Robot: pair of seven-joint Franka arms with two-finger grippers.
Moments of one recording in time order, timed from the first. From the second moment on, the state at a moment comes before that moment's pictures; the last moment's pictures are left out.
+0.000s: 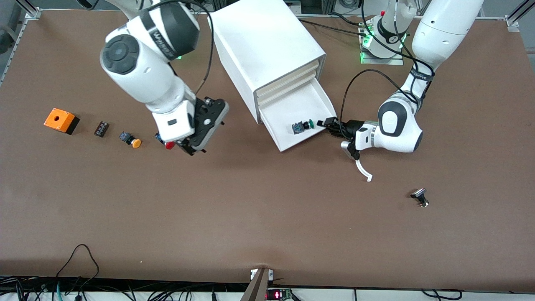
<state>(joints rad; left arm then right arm) -0.15 0.54 -0.07 -2.06 -1.08 1.99 0.86 0.36 0.38 0.21 -1.44 0.09 1.98 -0.57</state>
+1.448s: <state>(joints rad) 0.05 0.09 -0.05 -1.64 -0.01 1.63 0.40 0.75 0.71 0.17 -1.14 -0.01 2.00 -0.75</state>
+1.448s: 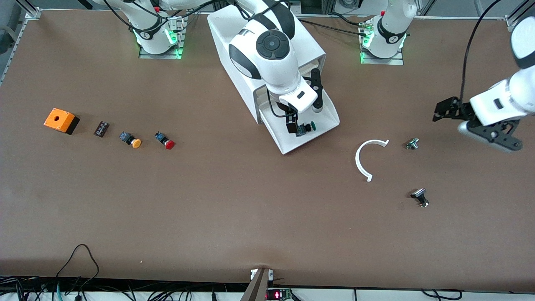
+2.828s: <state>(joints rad) 0.05 0.00 -0.05 -1.63 0.04 1.57 0.10 0.87 0.89 0.08 -1.13 -0.03 2.17 -0.83</state>
